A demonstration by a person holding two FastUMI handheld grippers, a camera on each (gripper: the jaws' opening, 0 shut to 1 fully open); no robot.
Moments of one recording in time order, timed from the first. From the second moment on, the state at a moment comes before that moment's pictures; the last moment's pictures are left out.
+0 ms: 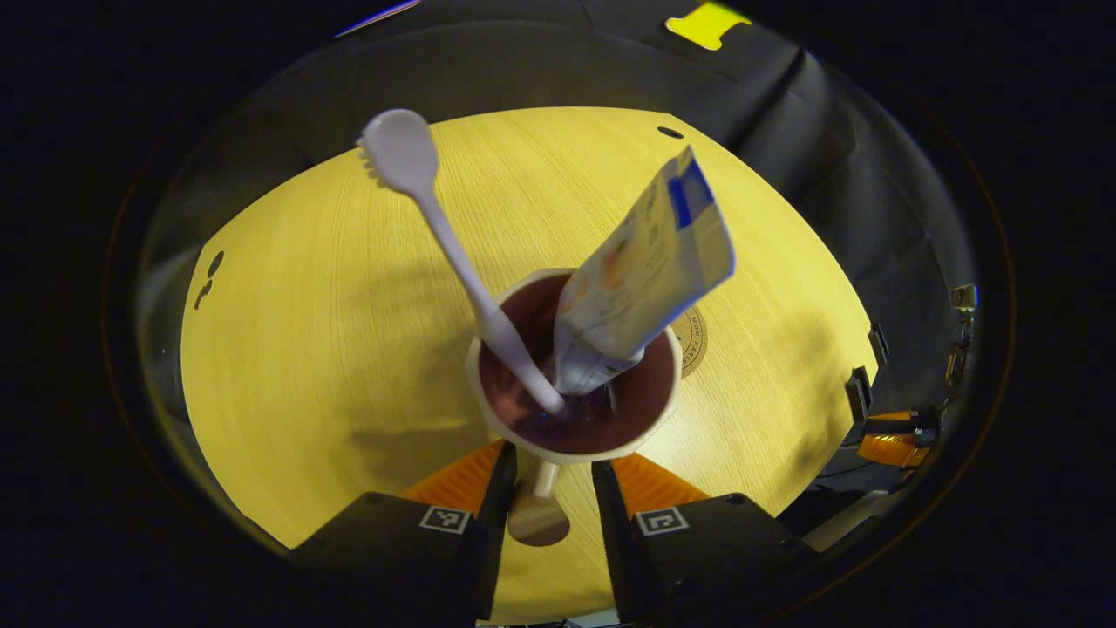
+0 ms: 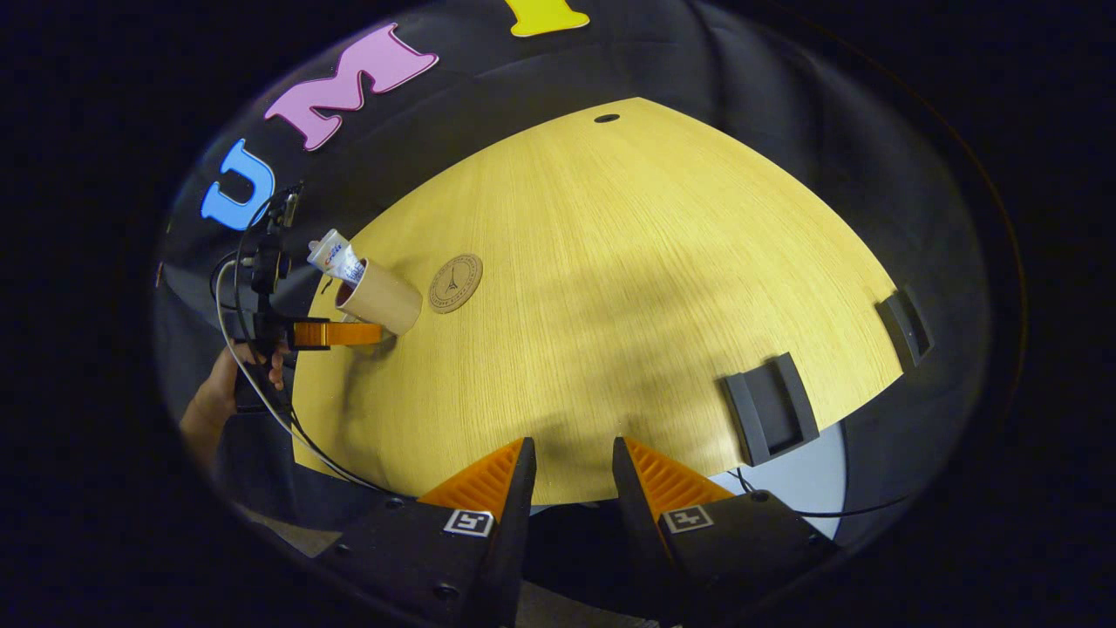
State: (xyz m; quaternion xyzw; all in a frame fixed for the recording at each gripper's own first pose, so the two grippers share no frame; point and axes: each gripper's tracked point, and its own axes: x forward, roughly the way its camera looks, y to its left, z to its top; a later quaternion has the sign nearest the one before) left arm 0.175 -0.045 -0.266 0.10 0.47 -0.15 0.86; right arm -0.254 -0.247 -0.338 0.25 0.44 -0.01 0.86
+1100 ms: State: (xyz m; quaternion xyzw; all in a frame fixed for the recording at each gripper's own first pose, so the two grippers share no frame) left arm 0.175 -0.084 -0.247 0.12 0.43 -0.17 0.88; right arm -0.252 -0.262 -0.339 0.27 0.44 -0.02 0.86
